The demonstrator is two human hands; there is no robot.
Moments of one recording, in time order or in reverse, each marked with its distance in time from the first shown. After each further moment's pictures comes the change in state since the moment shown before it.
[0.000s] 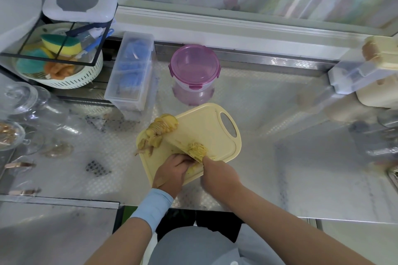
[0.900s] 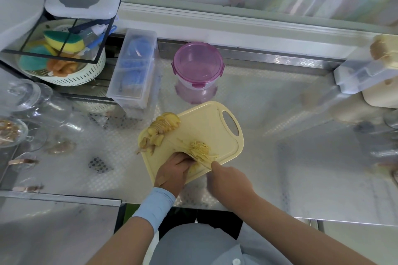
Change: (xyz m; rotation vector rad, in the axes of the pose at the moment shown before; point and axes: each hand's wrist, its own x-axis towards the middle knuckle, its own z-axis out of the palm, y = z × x) left_hand 0.002 0.005 -0.003 -0.007 0.065 -0.023; right_hand -0.020 0.018 0.005 -0.055 0.042 -0.038
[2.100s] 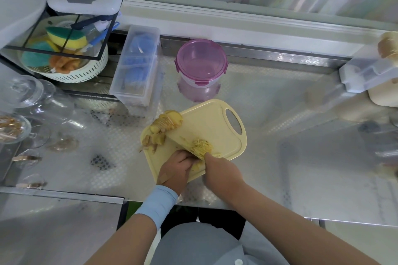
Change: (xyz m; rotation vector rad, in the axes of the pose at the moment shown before) left_hand -0.003 -0.003 0.002 -0.034 -0.010 -0.026; right_hand 0.027 -0.020 -0.001 0.028 -0.026 -0.010
